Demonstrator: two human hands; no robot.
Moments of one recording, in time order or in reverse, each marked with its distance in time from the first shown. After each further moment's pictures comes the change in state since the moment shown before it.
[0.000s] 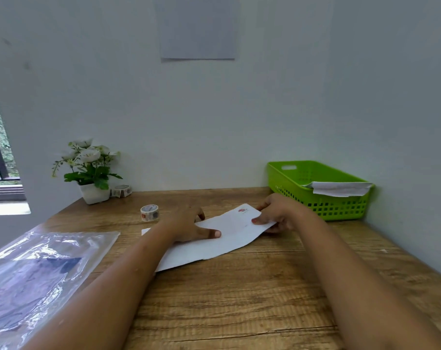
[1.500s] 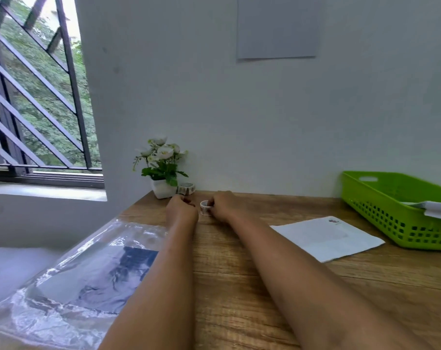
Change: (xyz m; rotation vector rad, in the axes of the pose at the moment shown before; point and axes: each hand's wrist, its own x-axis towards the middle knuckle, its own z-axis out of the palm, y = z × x) left_hand -0.007 -0.127 -0.029 -0.700 0.794 -0.648; right_hand 0.074 -0.125 0.222 -0.733 0.066 -0.612
